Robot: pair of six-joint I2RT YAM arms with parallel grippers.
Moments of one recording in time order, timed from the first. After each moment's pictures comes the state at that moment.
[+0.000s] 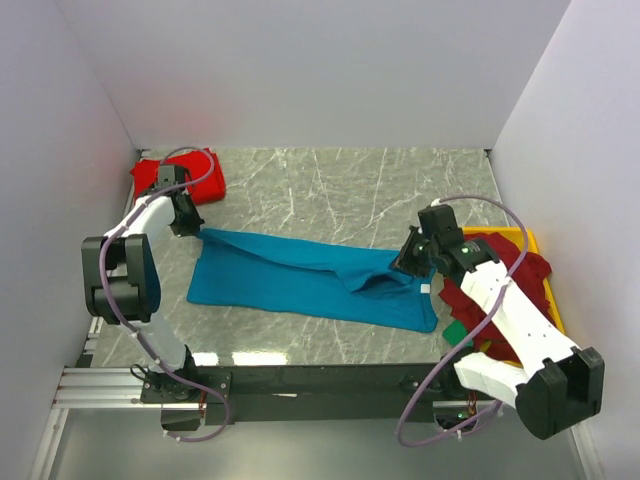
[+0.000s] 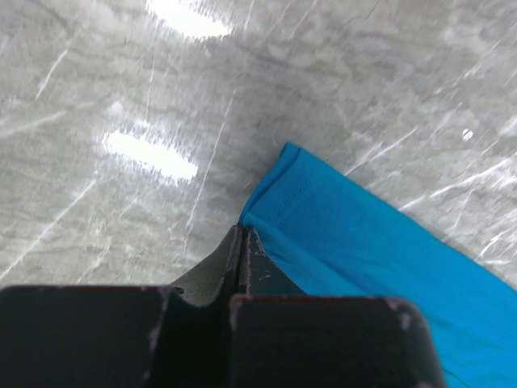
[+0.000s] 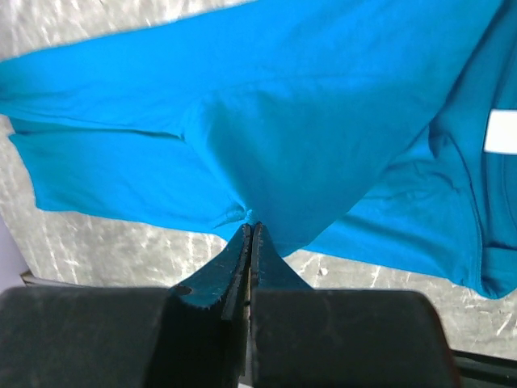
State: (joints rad) left arm 0.07 1.74 1.23 -0.54 -0.10 -0.39; right arm 0.35 1.09 0.91 -0.73 -0.09 0.76
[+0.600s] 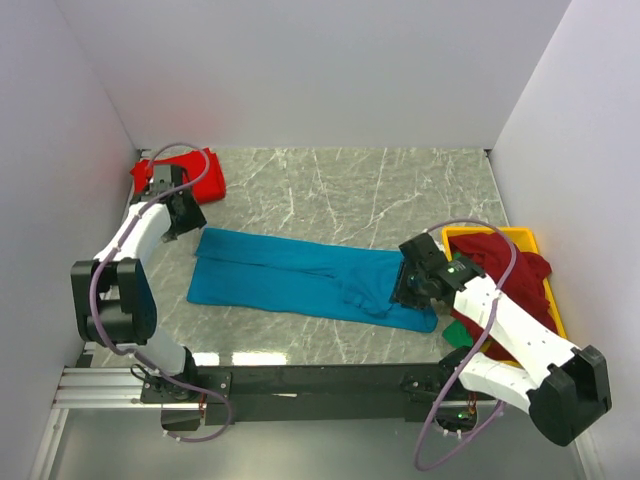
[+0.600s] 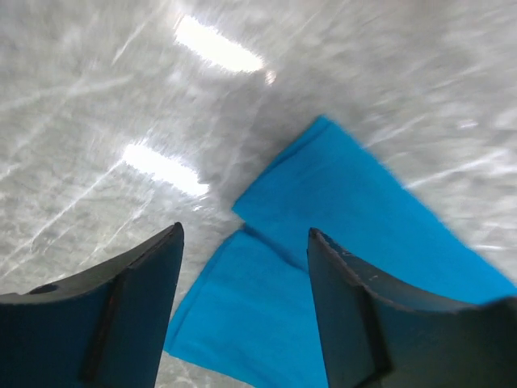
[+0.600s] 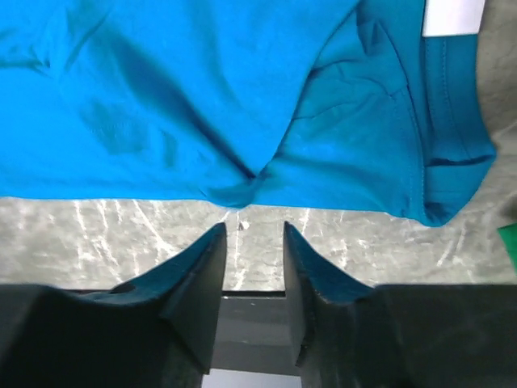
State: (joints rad) left arm 0.05 1.59 1.17 -0.61 -0.21 -0.44; right arm 0.51 1.03 0.74 -0.86 0.06 0.82
